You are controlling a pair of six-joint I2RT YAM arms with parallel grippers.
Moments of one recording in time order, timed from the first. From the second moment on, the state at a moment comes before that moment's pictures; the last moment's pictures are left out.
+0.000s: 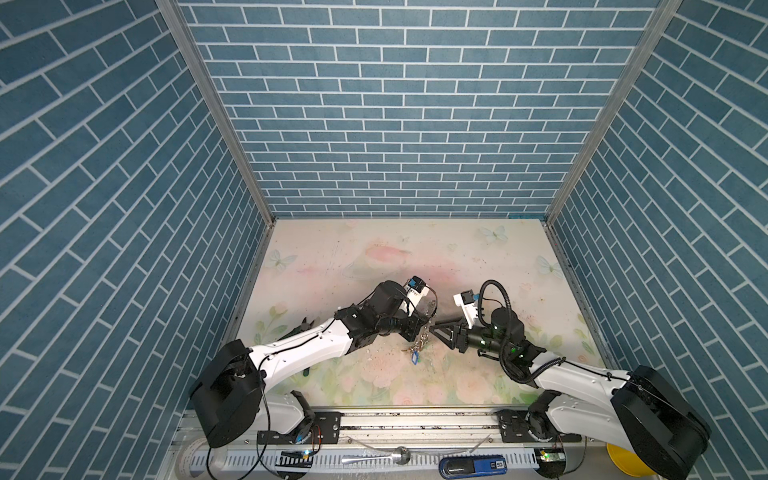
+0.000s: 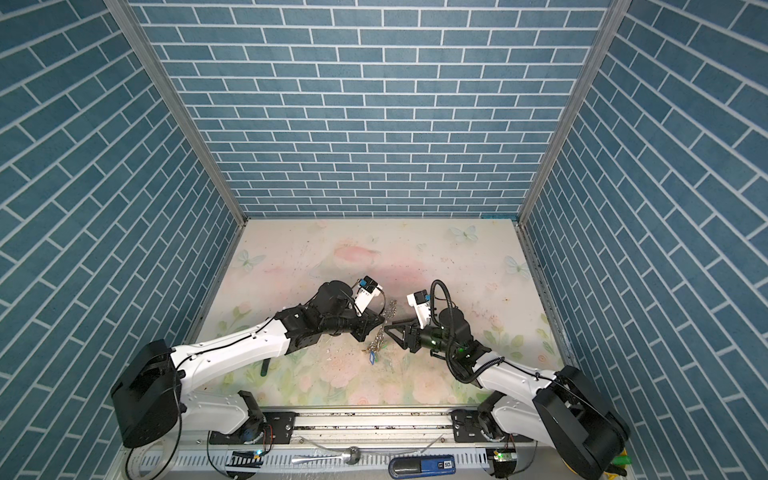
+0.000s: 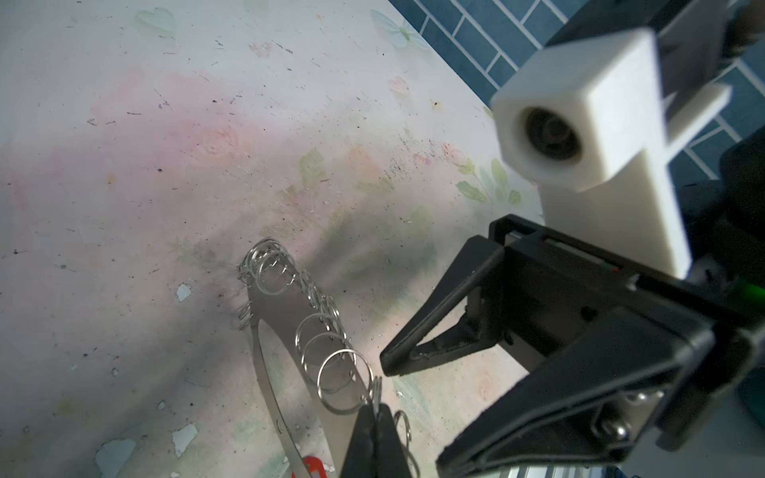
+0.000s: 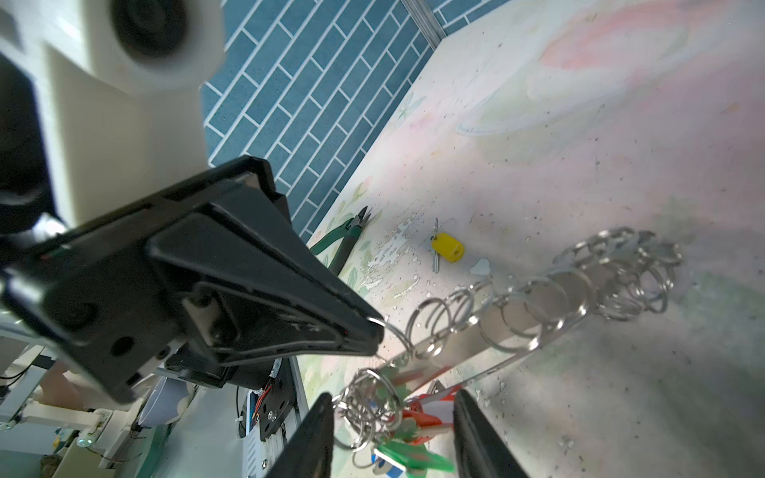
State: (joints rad) left arm -0.86 1.36 0.82 -0.10 0.27 -0.31; right arm 0.69 1.13 0.26 0.62 -0.57 0.63
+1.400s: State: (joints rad) left arm -0.86 1.36 0.81 -0.08 0.27 -0.30; right arm 0.69 1.12 0.29 0.54 -0.61 0.61
